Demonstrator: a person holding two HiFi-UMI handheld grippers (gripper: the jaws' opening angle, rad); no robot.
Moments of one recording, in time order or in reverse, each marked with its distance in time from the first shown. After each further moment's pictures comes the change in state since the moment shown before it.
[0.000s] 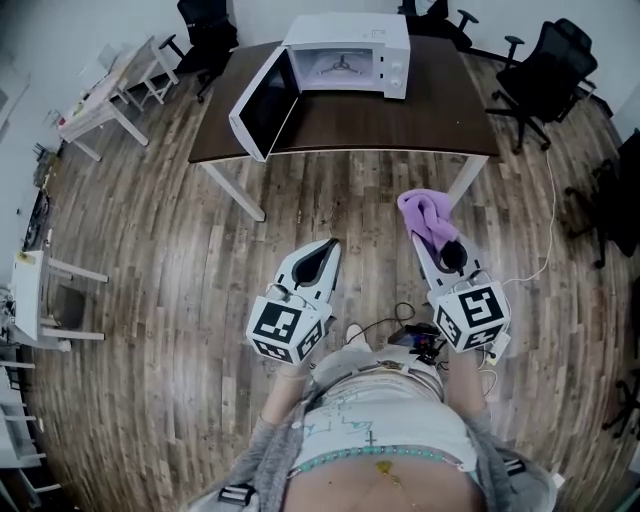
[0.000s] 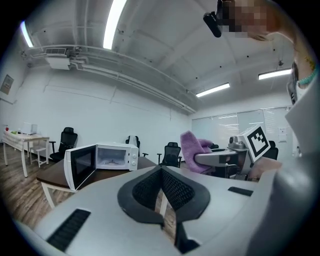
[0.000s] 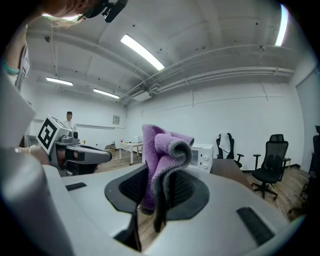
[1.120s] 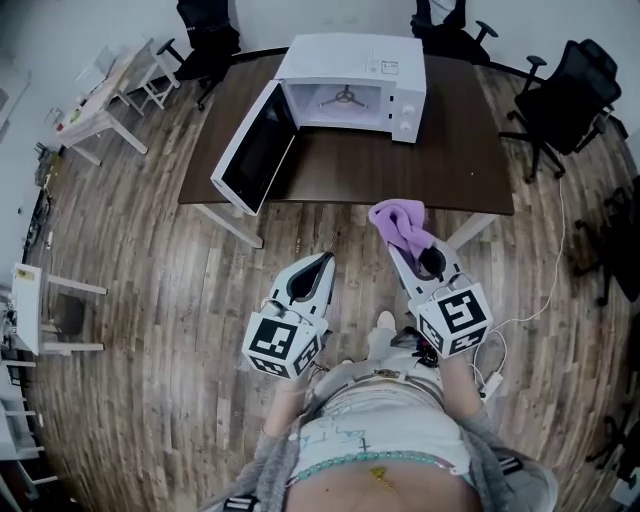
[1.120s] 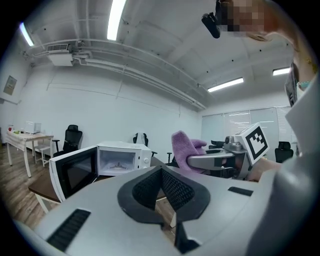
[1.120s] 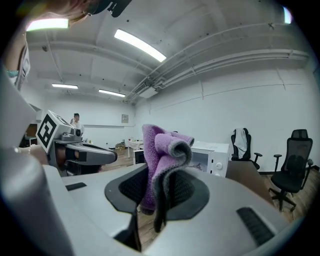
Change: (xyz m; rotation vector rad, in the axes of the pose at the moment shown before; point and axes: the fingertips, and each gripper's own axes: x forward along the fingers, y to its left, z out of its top) left arm 0.162 0.106 0.037 -0.022 0.040 0.085; right arm 0.187 -0.096 0.030 -0.009 0.042 0.156
